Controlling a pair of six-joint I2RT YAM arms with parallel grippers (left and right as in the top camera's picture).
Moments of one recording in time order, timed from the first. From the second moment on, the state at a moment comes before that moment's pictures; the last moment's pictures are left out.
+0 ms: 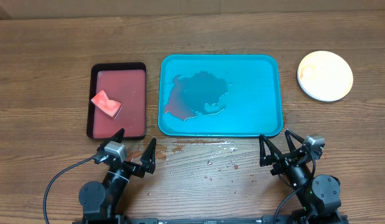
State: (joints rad) left arm 0.06 0.02 0.01 -0.04 0.43 -0.20; right arm 0.23 0.01 0.07 -0.18 -0.14 0.47
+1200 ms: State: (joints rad) left arm 0.06 0.02 0.01 -0.04 0.43 -0.20; right arm 0.23 0.01 0.07 -0.18 -0.10 0.48
